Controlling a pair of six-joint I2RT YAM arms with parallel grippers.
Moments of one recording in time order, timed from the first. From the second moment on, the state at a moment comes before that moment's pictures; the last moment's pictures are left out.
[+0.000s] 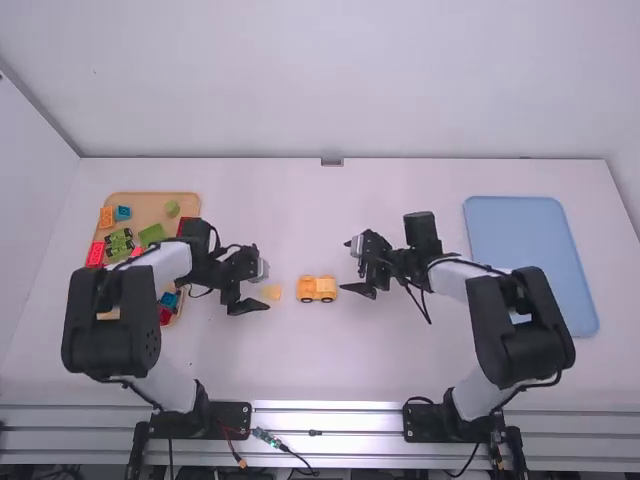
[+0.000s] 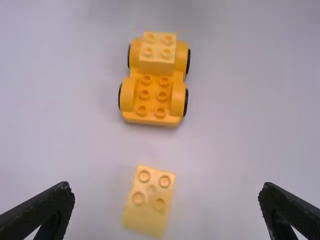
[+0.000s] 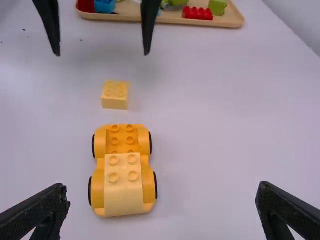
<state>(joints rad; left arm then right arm) 0.11 1.72 0.85 -0.65 0.84 1.54 0.25 1.75 0.74 0.09 -0.98 -0.98</state>
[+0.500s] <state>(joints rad) 0.11 1.82 0.88 -0.51 0.84 1.62 0.34 1.96 0.74 0.26 -0.93 -0.91</state>
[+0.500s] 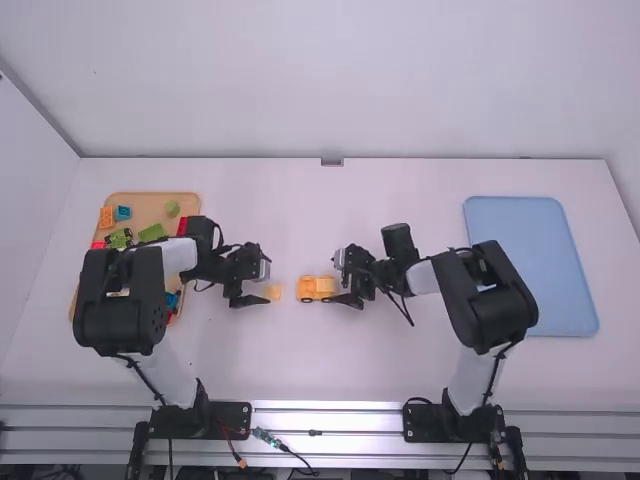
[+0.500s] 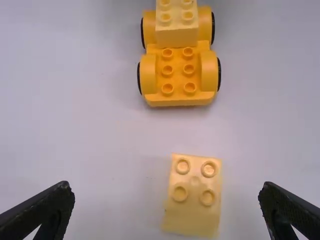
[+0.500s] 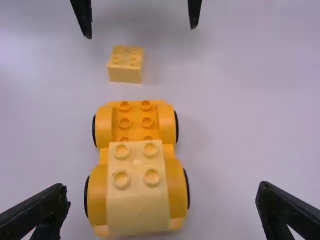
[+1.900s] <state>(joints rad) 0.10 1.83 0.78 -0.39 0.85 1.66 0.40 2.10 0.69 0.63 -0.96 -0.70</state>
